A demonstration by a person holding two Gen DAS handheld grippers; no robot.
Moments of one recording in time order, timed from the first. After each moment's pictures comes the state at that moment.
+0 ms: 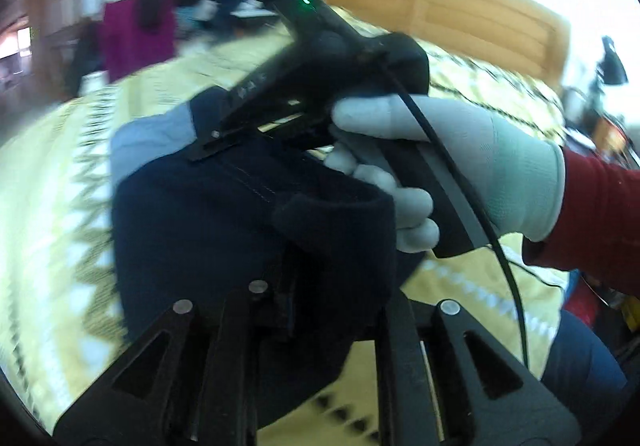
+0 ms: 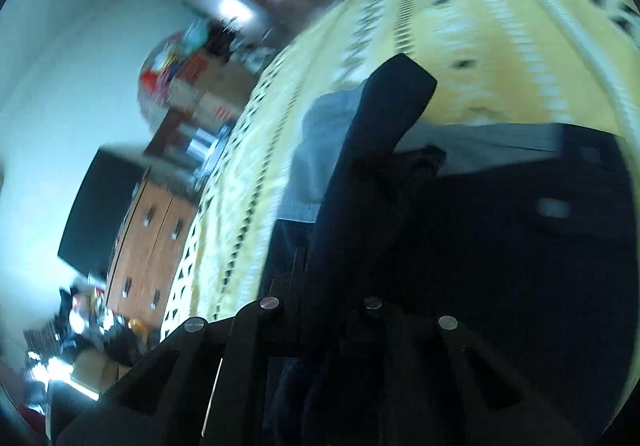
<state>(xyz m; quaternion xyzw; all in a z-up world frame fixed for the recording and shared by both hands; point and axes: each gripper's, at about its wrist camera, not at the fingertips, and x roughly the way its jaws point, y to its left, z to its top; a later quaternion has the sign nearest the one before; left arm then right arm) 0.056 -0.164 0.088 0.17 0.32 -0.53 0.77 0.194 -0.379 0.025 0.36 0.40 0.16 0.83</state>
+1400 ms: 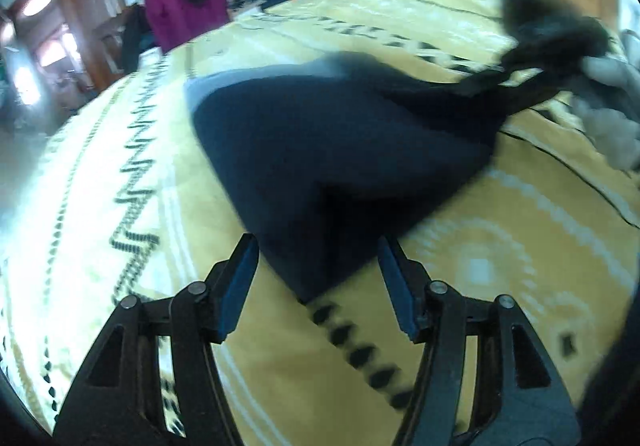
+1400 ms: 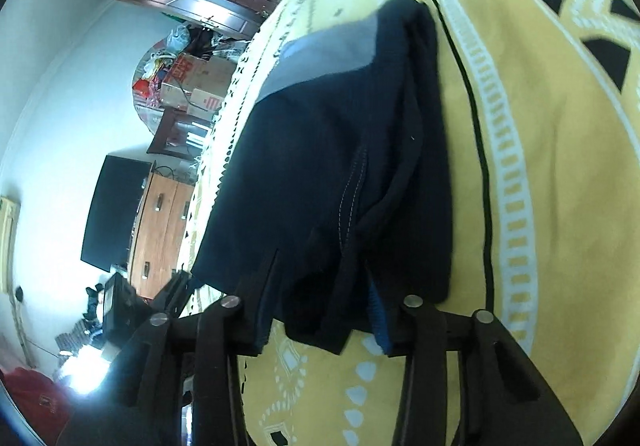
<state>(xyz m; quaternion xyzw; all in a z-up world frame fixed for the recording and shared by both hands) -0.048 -0.105 0.063 0.24 0.33 -0.37 0.83 0.031 -0.462 -0.033 0.40 0.43 0.17 0.79</state>
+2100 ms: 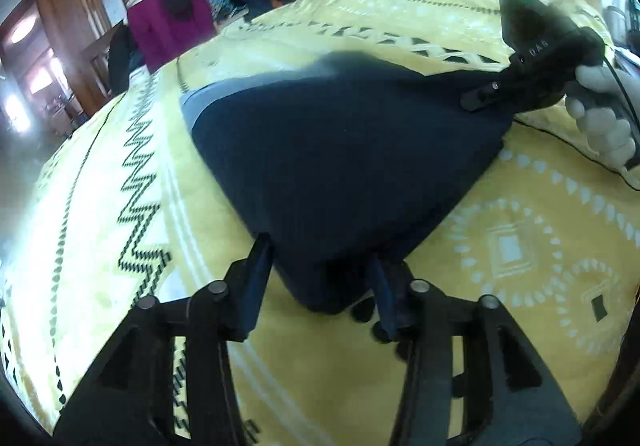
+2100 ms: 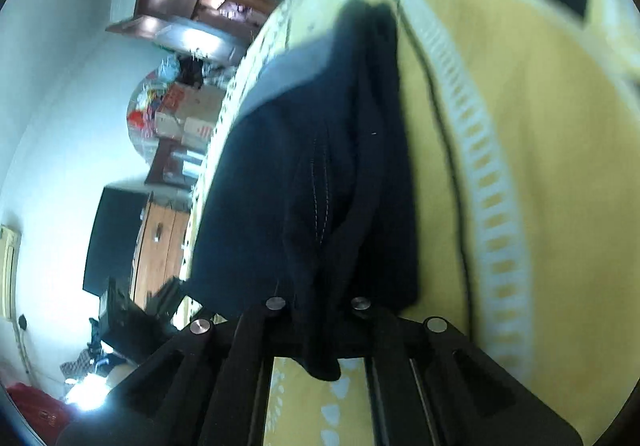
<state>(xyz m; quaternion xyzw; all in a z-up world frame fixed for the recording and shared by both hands) -0.033 -0.079 0.043 0.28 0.30 -0.41 0.81 0.022 -0.463 -0.064 0.45 0.40 0.14 0.79</state>
